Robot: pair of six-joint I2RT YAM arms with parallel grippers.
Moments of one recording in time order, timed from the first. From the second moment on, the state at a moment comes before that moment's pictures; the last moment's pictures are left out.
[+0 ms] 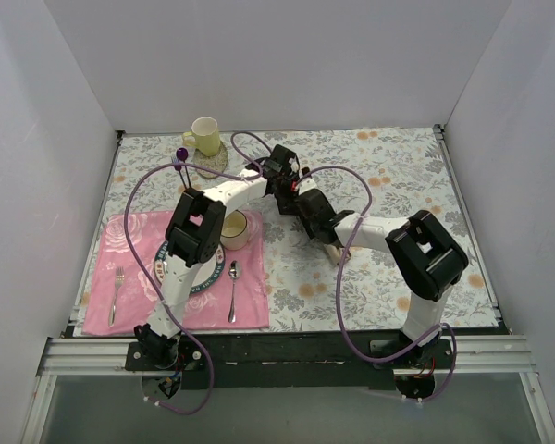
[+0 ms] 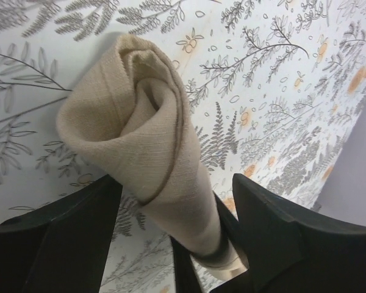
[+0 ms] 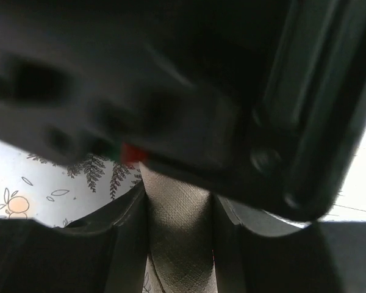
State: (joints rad) left arm -0.59 2.32 1.84 -0.45 0.32 -0.83; right arm 0.73 1.83 1.02 -0.06 0.44 0.03
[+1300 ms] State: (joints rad) left arm -0.61 2.29 1.82 -0.43 0.20 -0.87; right arm 0.35 1.84 0.96 0.10 -0.52 0.27
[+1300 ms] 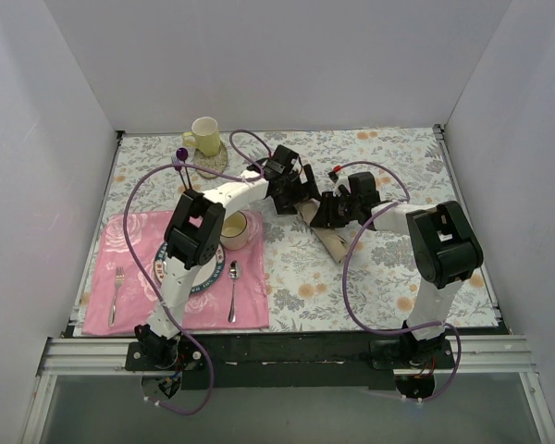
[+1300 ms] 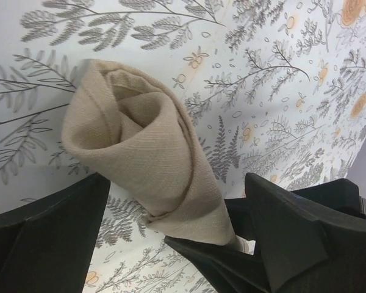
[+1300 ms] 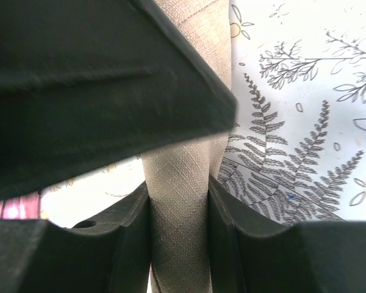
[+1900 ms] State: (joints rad) left arm -0.54 2.14 1.70 -0.32 0.37 -0.83; right arm 0.27 1.94 0.93 0.29 -0.73 0.54
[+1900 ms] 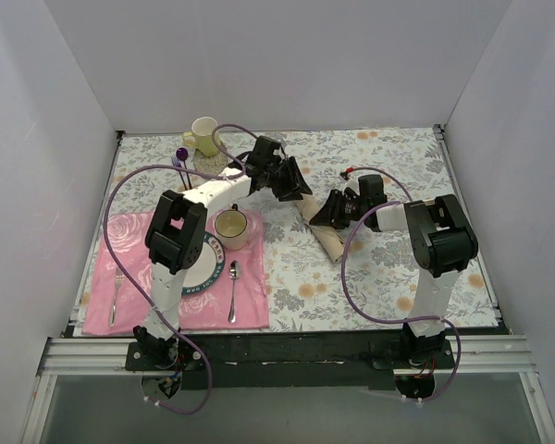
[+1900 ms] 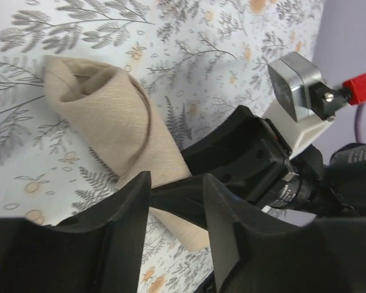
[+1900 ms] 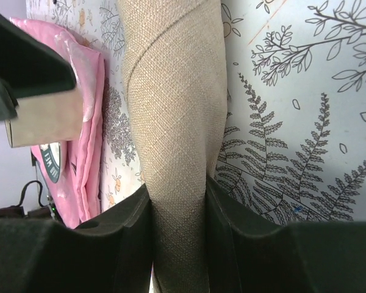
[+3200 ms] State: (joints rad) left arm -0.54 2.19 1.45 -0.05 0.51 -0.88; right arm 0.26 1.85 1.02 -0.05 -0.59 0.30
